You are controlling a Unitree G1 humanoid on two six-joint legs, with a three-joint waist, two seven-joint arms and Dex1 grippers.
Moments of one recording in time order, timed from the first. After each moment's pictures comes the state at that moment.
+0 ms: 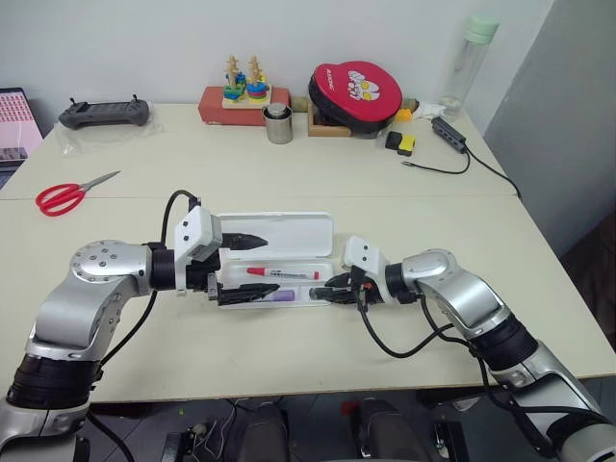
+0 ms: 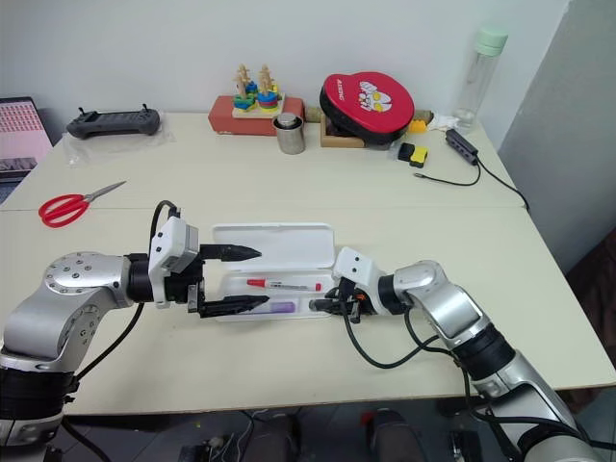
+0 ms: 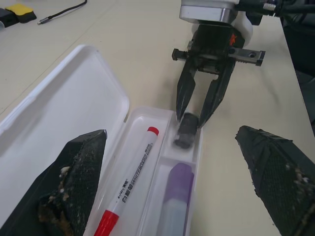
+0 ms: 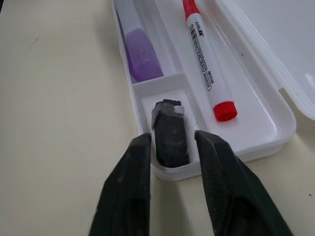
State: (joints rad) left arm -0.32 0.85 0.05 -0.20 -0.49 0.43 -1.18; right arm -0.61 -0.43 0.46 -0.02 0.18 0.60 0.97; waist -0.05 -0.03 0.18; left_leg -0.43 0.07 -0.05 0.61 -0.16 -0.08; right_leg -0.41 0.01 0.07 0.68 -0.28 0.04
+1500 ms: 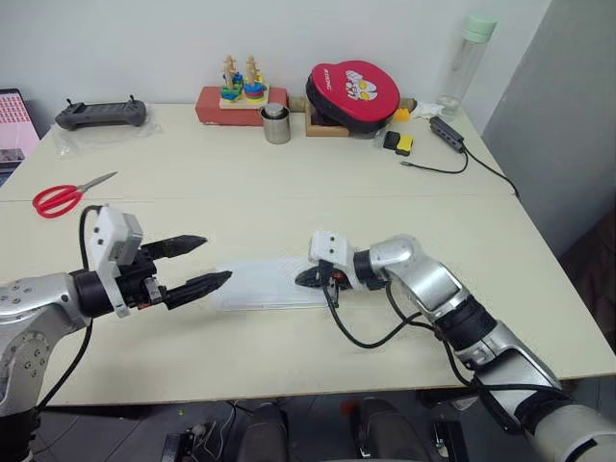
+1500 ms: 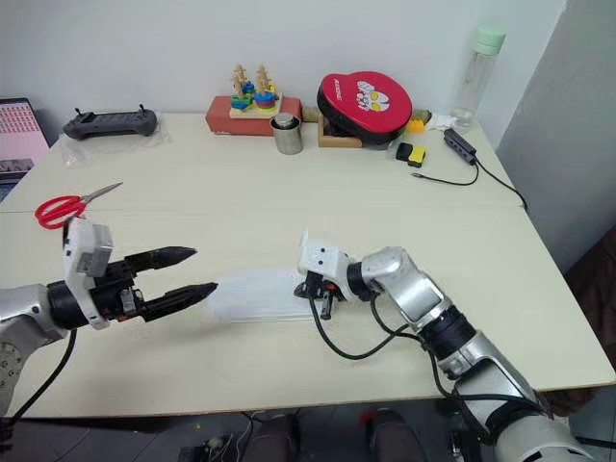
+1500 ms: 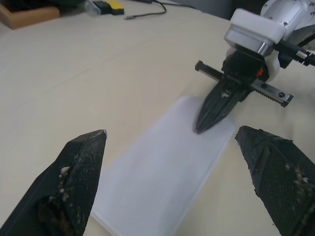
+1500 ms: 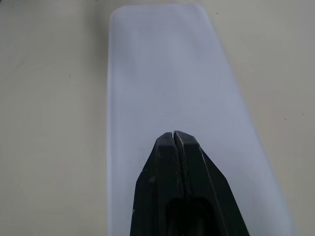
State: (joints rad) left arm -0.02 0.90 0.37 -0.31 -0.69 0.62 -1.03; right arm -0.75 -0.29 0.55 0.16 0.01 0.41 0.97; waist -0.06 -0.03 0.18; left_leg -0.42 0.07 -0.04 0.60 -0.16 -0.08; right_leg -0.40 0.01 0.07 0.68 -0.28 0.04
